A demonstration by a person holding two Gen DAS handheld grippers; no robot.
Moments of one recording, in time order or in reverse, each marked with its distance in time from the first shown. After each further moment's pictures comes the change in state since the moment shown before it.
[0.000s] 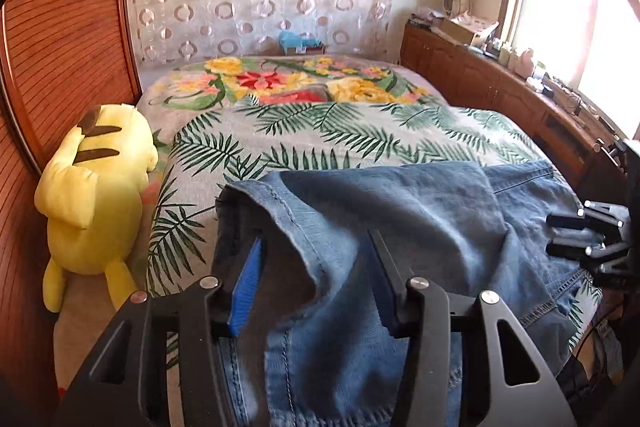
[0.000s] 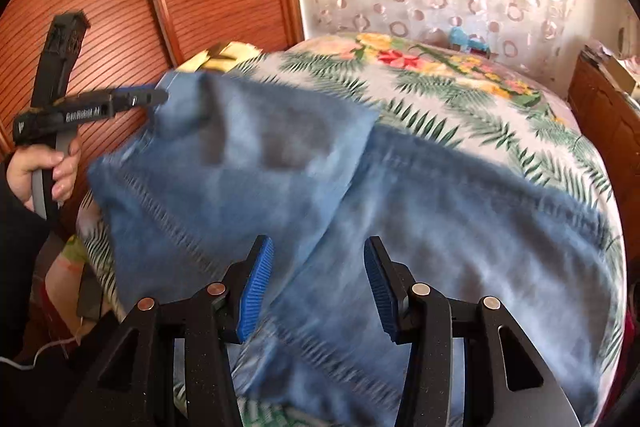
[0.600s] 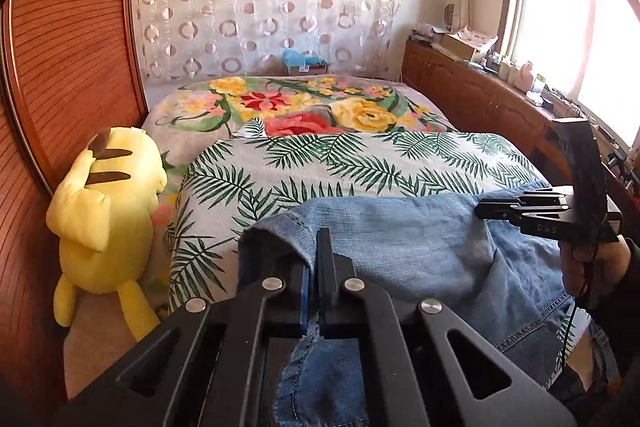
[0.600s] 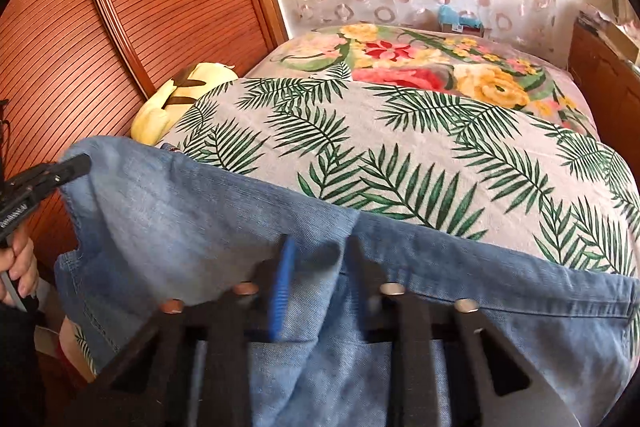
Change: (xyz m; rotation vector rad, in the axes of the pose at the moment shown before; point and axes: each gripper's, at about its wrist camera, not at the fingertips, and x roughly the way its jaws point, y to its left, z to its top) left arm -0.032 0.005 0.018 0.009 -0.077 0.005; right arm 0.089 -0.035 0.090 0.118 0.048 0.027
